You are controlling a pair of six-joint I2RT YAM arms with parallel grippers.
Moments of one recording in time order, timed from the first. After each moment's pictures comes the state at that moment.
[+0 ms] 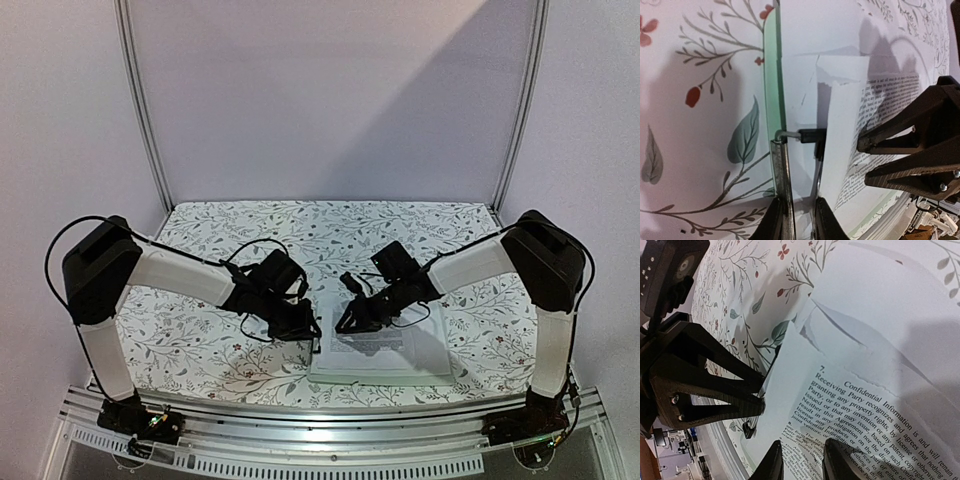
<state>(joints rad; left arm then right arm) -0.86 1.88 1.01 -0.14 0.27 -0.91 0.75 2.02 1.09 -0.06 -0.66 0.51</state>
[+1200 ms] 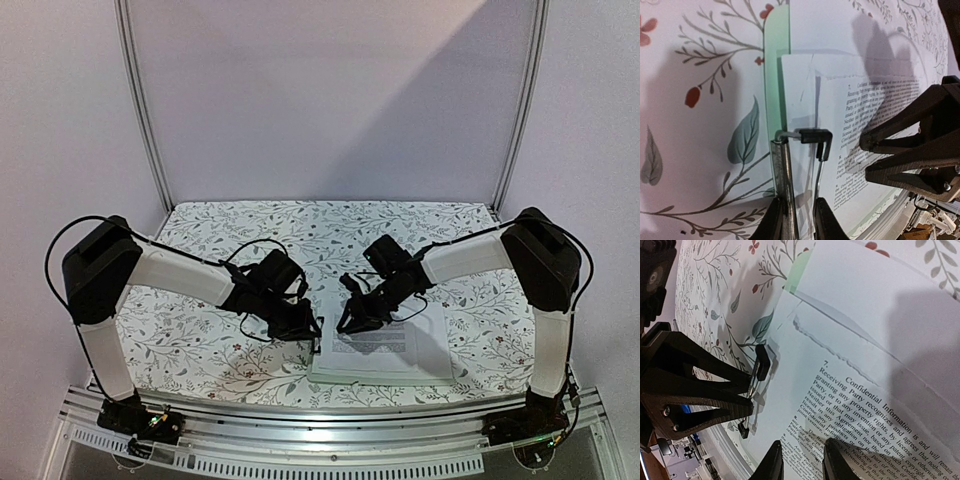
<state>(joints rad) -0.86 1.88 1.00 -0.13 0.28 -0.91 0.77 2.04 1.22 -0.30 -0.61 0.53</state>
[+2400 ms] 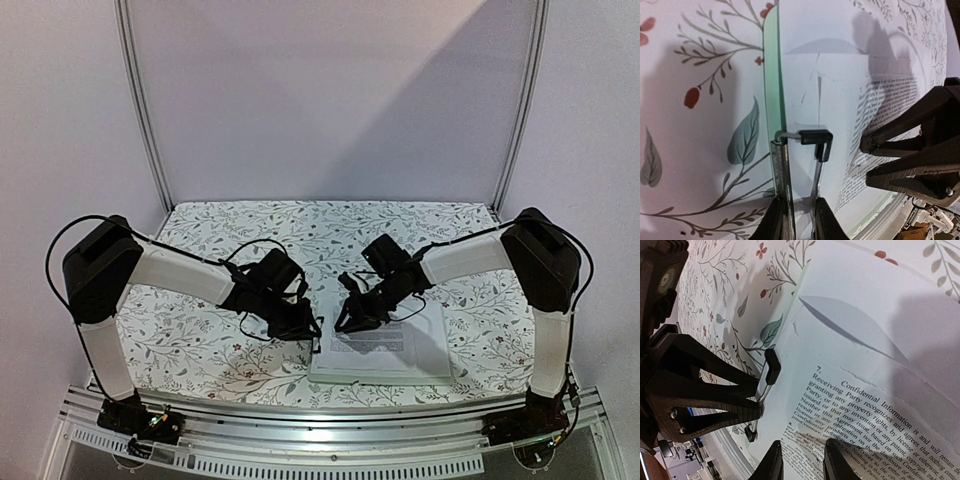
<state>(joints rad) -0.85 1.88 1.01 -0.14 0.30 -0.91 0.77 2.04 1.23 -0.28 -0.62 0.56</state>
